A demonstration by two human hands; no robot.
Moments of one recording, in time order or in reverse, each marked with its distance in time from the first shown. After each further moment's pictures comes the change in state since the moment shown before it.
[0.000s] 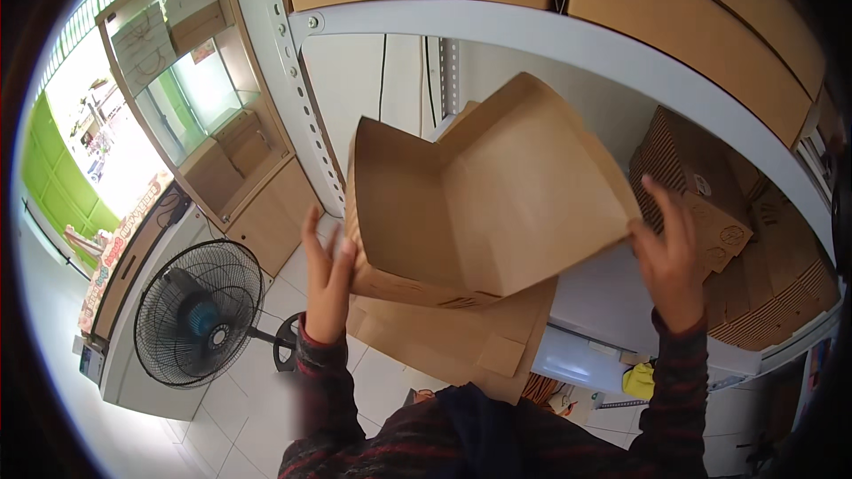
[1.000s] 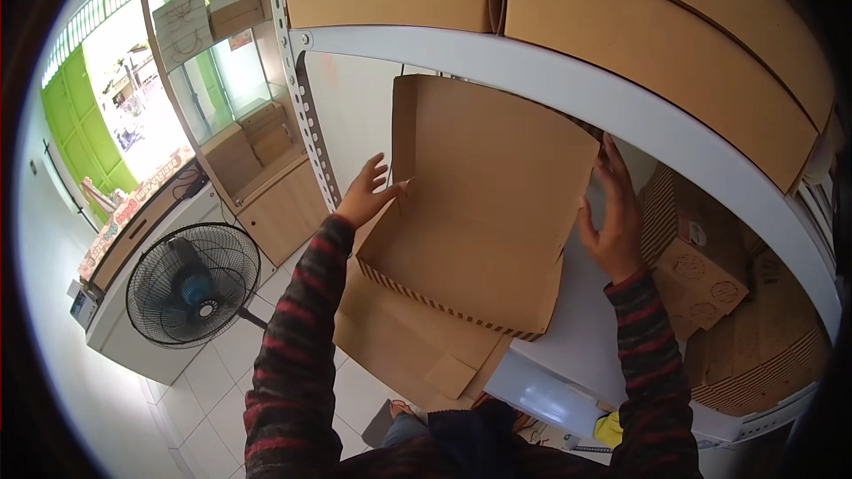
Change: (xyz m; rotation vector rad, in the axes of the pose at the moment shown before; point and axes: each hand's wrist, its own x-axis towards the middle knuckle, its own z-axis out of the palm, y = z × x) left_hand 0.139 -0.107 0.061 0.140 -0.292 -0.056; right_hand 0.041 0.055 0.115 0.487 0.321 -0.081
